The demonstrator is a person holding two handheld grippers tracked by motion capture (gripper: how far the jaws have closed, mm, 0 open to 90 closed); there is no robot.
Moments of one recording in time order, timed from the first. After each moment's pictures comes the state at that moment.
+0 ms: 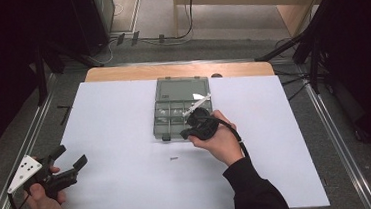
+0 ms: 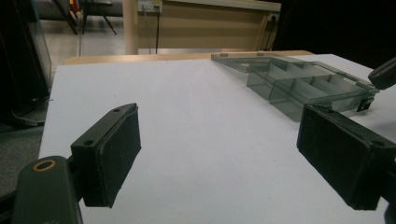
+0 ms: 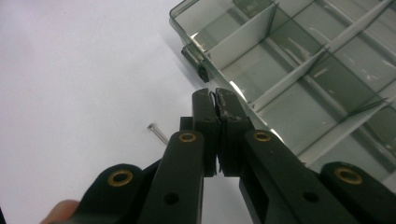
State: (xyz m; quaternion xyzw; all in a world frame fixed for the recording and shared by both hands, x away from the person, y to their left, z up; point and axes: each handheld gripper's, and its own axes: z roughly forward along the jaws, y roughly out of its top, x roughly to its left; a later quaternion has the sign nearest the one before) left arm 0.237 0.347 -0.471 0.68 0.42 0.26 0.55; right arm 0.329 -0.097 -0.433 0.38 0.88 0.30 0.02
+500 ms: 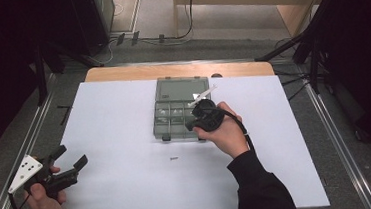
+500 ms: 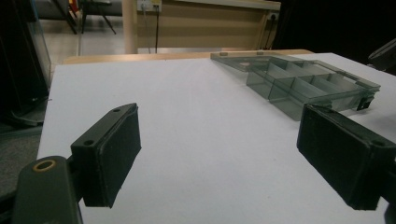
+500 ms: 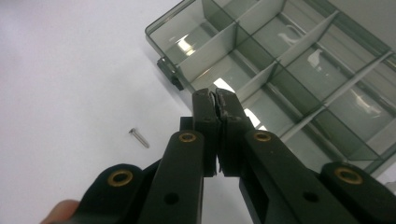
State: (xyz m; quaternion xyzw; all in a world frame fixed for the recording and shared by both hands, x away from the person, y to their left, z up) left arm 0.237 0.347 -0.471 0.68 0.42 0.26 0.55; right arm 0.340 -0.113 -0.417 0.39 0.87 0.30 0.04
